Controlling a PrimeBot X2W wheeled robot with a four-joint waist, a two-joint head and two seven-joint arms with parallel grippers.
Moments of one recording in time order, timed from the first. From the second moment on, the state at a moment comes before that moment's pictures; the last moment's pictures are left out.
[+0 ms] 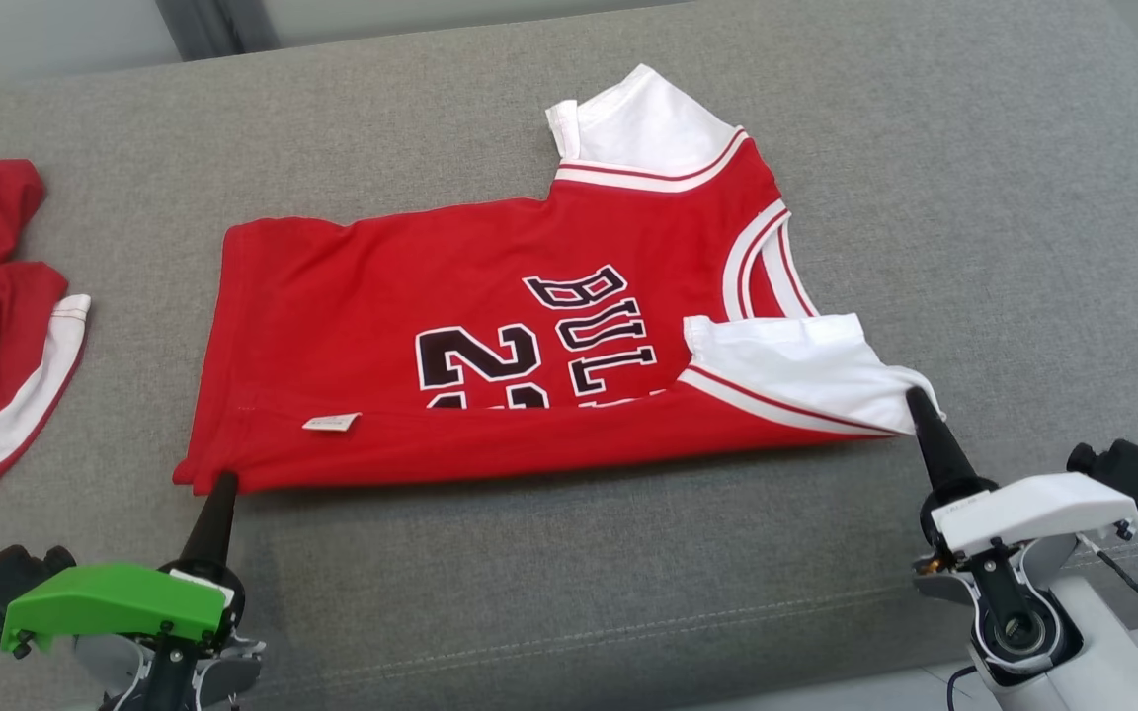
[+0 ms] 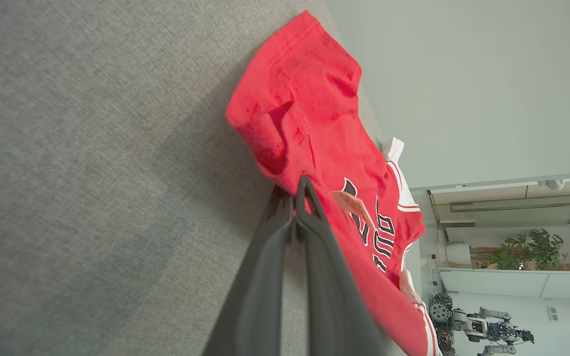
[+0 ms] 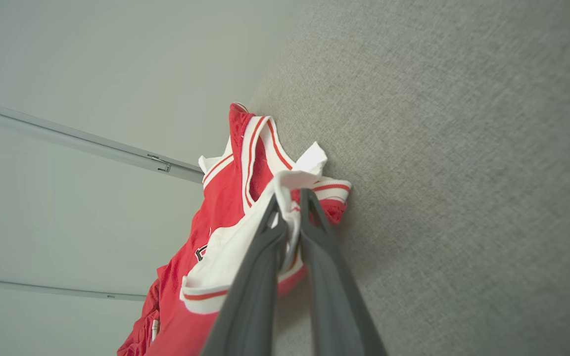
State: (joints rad) left arm -0.01 0.05 0.02 0.07 -1.23 0.05 0.16; right arm -0.14 -0.17 0.27 0.37 1.23 0.09 -0.14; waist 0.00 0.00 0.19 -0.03
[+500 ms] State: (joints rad) left arm 0.14 0.04 -0.01 0.09 -1.23 0.03 0.08; right arm 0.02 -0.20 0.25 0.37 1.23 0.08 -0.16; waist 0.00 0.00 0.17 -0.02
